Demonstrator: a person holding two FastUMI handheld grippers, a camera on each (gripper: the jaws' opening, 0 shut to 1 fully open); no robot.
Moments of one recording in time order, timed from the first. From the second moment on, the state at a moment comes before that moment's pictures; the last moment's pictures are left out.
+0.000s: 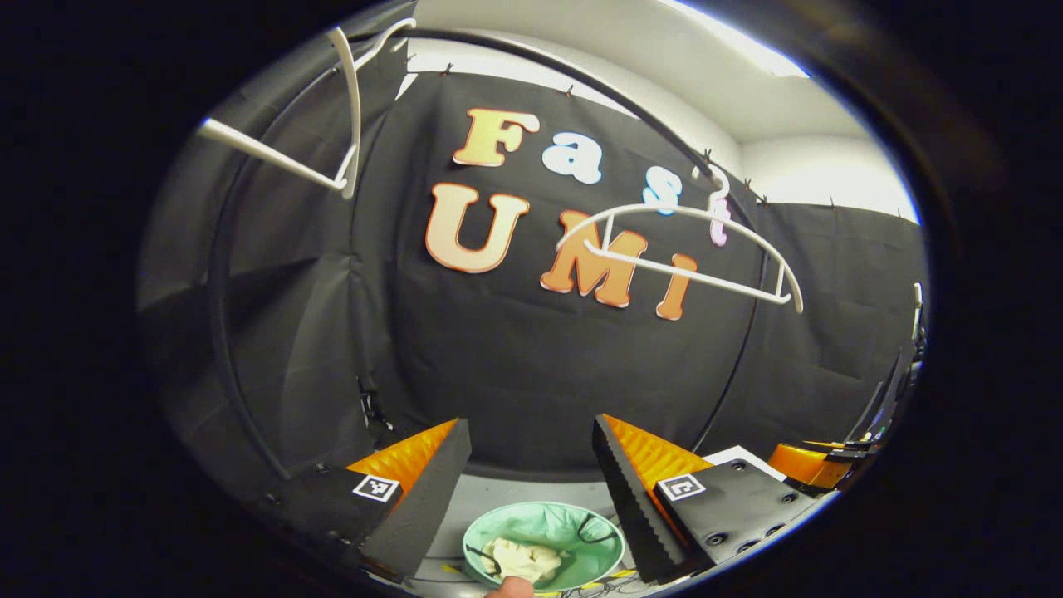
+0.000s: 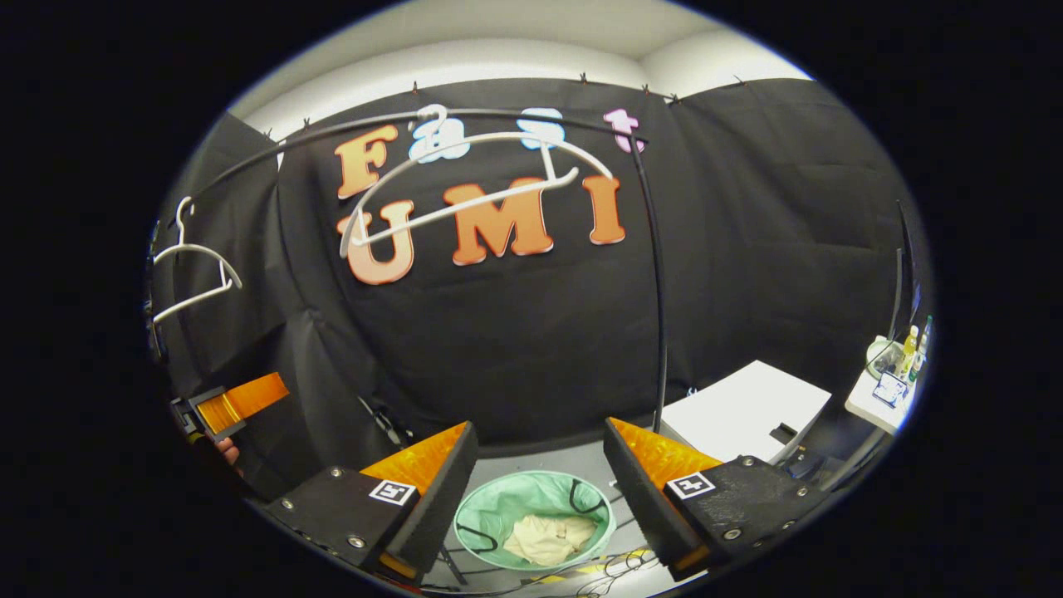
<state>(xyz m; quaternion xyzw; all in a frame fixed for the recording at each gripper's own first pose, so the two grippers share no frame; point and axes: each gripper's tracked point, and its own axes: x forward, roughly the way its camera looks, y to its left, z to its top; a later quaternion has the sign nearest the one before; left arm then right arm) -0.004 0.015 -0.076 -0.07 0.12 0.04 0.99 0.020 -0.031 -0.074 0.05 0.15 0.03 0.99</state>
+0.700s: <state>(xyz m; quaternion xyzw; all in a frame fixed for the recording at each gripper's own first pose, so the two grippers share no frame) -0.015 0.018 0.012 -0.04 0.03 0.04 1.00 0.007 -0.067 0.054 0.04 0.03 0.01 1.00</state>
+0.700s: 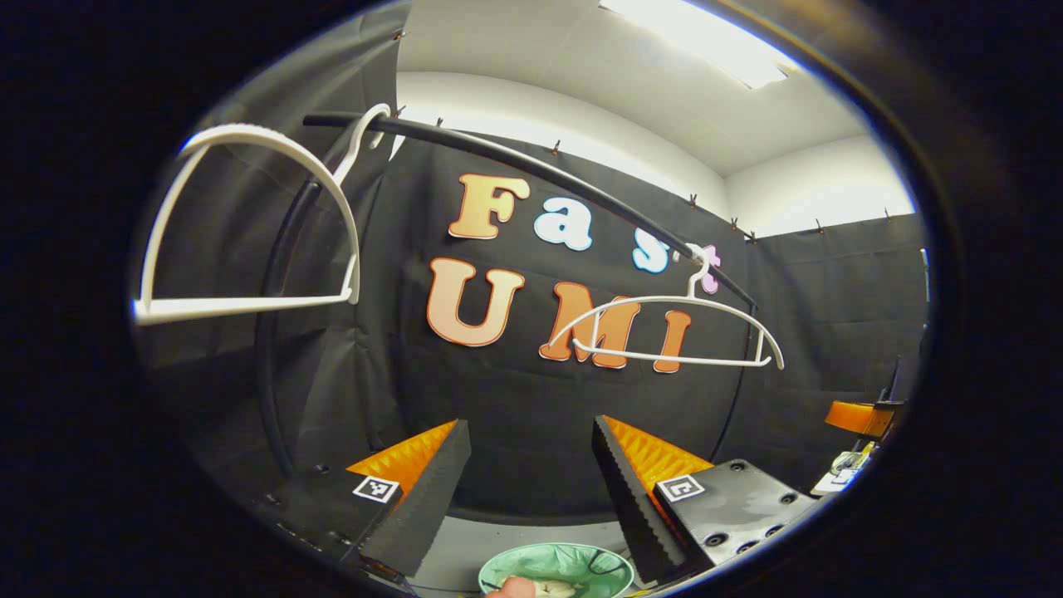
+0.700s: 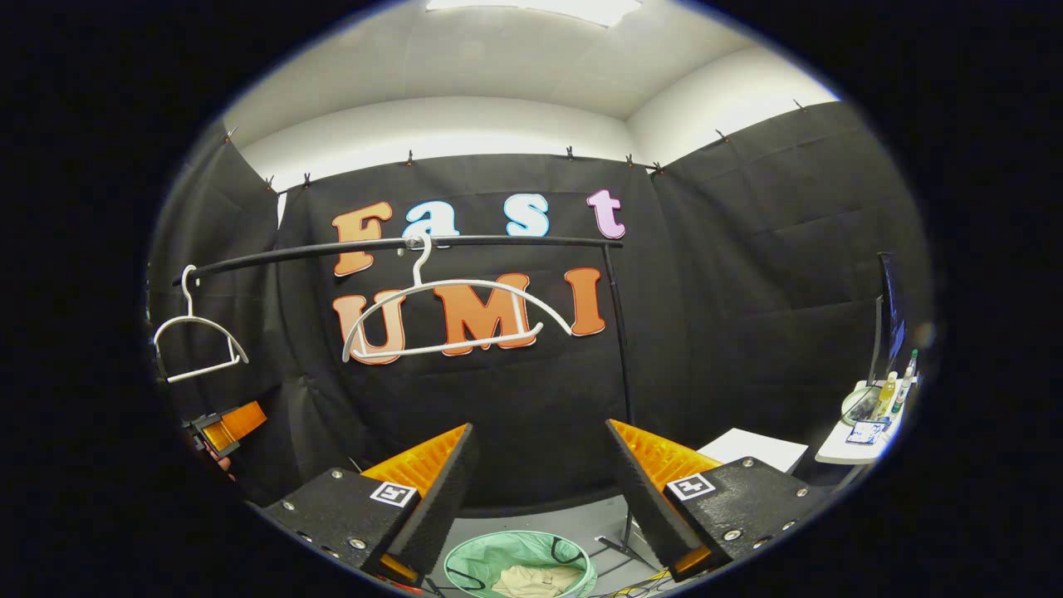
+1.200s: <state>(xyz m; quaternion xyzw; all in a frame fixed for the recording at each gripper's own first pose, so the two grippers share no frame) -0.011 0.018 0.035 -0.05 0.01 0.04 1.00 0.009 -0.066 0.061 0.05 0.00 0.01 1.00</state>
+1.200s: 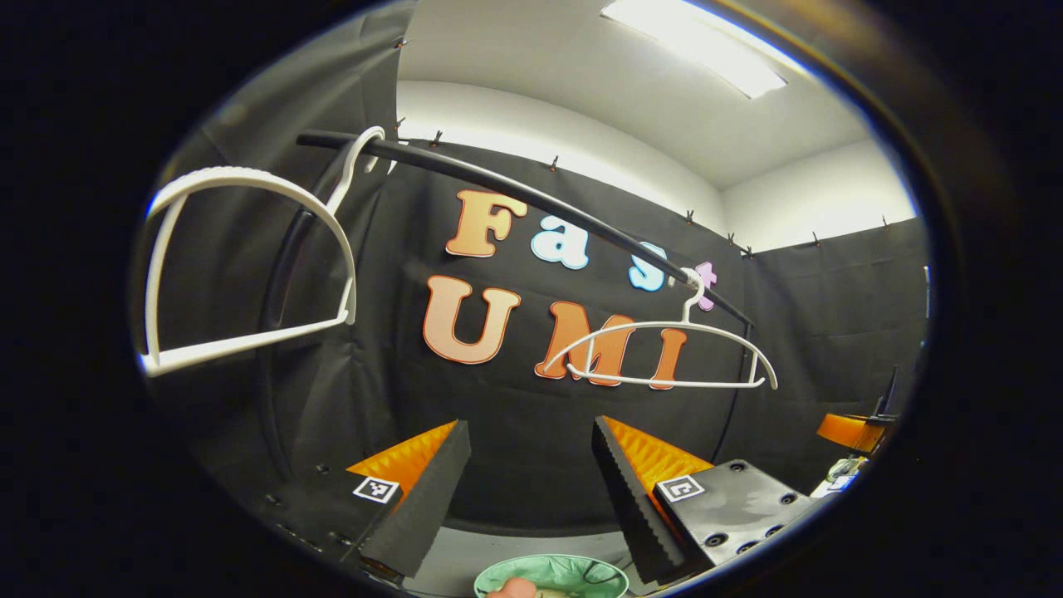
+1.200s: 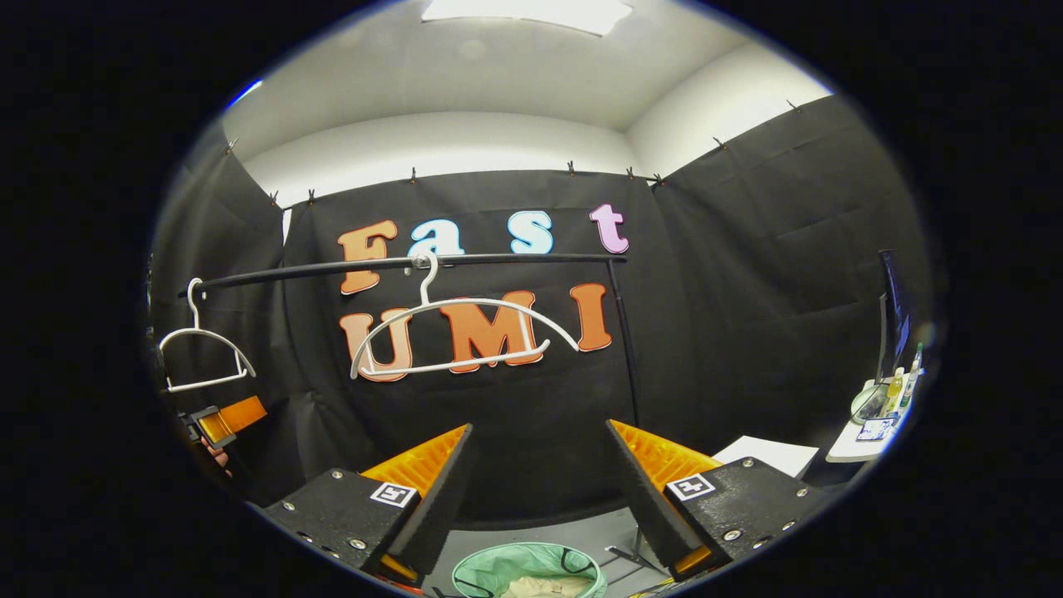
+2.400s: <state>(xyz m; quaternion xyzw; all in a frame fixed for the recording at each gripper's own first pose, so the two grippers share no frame) -0.003 0.019 0.019 -0.05 0.01 0.04 1.00 0.021 -0.049 0.041 0.05 0.01 0.03 1.00</state>
